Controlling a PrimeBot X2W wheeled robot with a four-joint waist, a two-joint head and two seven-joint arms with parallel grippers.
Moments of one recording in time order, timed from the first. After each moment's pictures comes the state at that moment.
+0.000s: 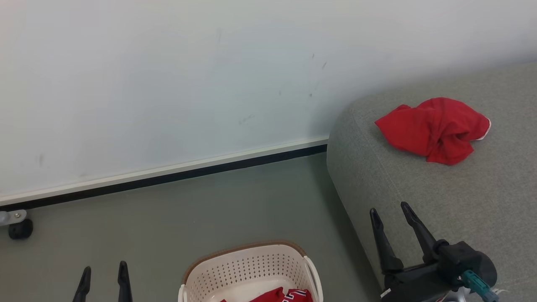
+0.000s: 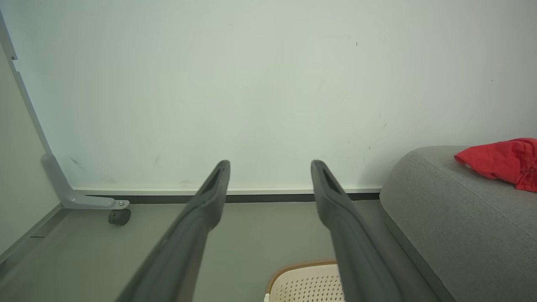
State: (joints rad) left arm 0.22 0.17 -0.05 0.00 -0.37 0.10 -0.25; right arm -0.13 -0.24 0.45 0.13 0.39 -0.12 -0.26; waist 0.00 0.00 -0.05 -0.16
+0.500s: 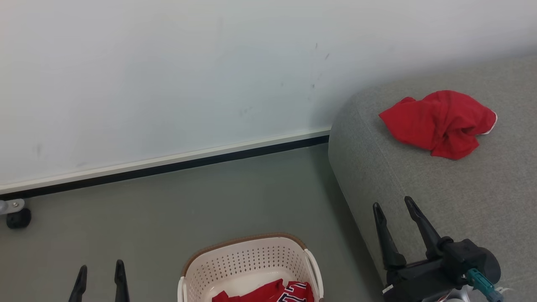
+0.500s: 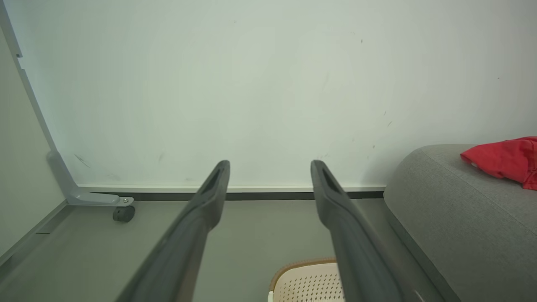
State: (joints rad) left arm 0.22 0.18 -0.05 -0.03 -0.36 0.11 -0.25; right arm -0.12 -0.23 0.43 0.10 0.37 -0.12 -0.26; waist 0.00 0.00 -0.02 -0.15
